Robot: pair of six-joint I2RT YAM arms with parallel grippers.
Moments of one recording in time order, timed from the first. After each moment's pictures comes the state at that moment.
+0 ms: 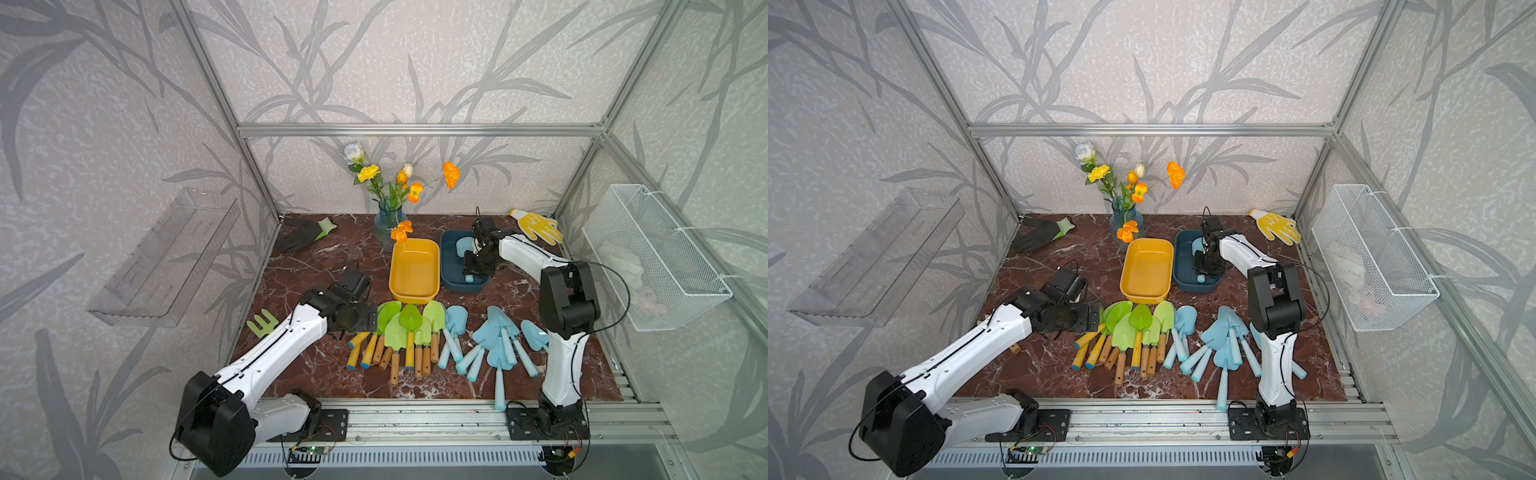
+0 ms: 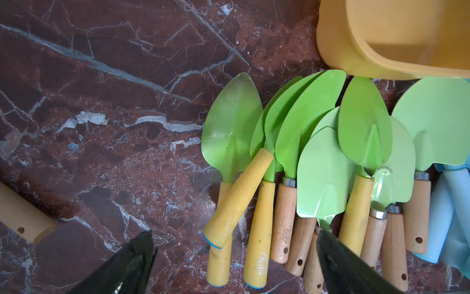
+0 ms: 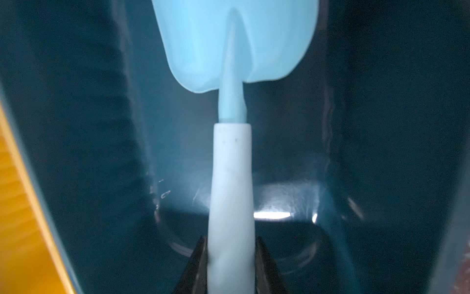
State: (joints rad) left arm -0.50 1.20 0.93 -0.96 -0.08 -0.51; right arm 0.25 2.07 1.58 -0.80 -0.17 0.47
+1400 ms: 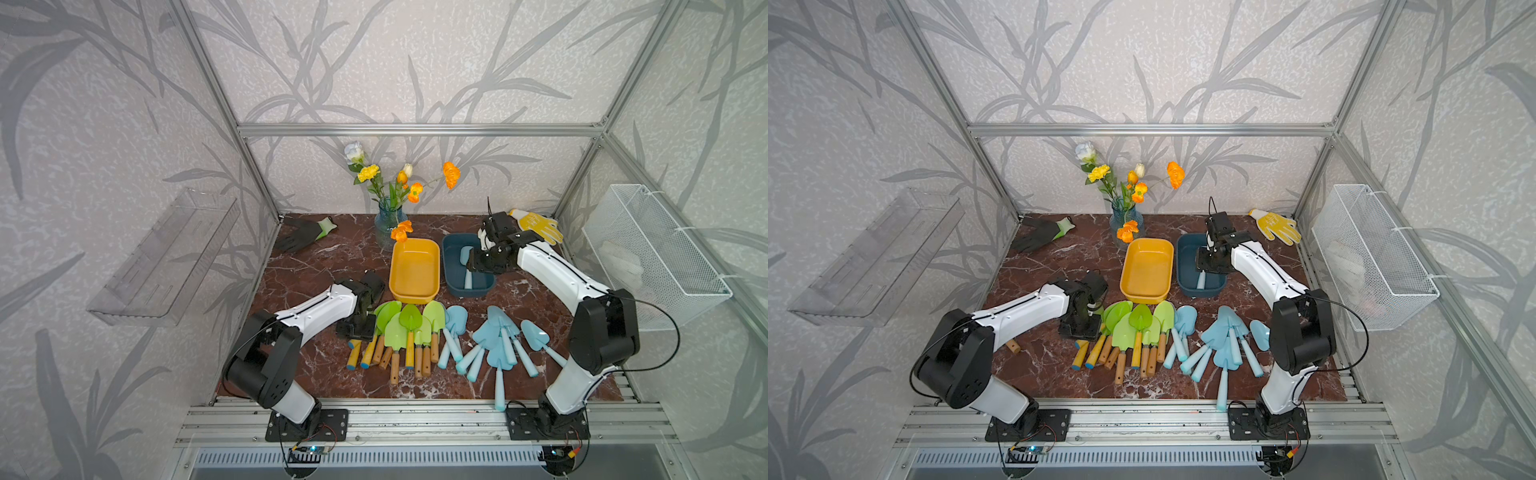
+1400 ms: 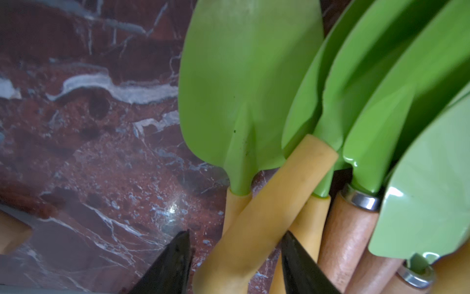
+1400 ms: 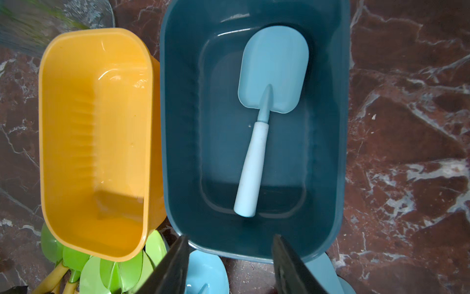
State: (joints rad) left arm -0.51 1.58 0.97 -1.00 -0.08 -0.43; right arm 0.30 1.75 1.44 -0.81 -0.09 0.39
